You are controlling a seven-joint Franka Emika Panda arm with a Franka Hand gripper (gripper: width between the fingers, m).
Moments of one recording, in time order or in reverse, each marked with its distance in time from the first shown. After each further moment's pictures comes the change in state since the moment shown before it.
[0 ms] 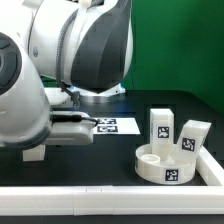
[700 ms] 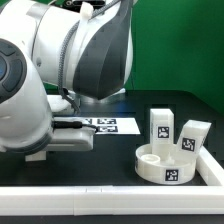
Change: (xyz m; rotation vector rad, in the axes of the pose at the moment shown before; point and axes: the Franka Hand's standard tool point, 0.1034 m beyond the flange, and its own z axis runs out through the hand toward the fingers) arm 0.006 0.000 0.007 -0.011 0.022 0.005
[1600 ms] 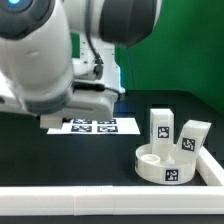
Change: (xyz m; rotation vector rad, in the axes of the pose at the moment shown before) arm -0.053 -0.049 -0.068 0.010 -0.005 0.220
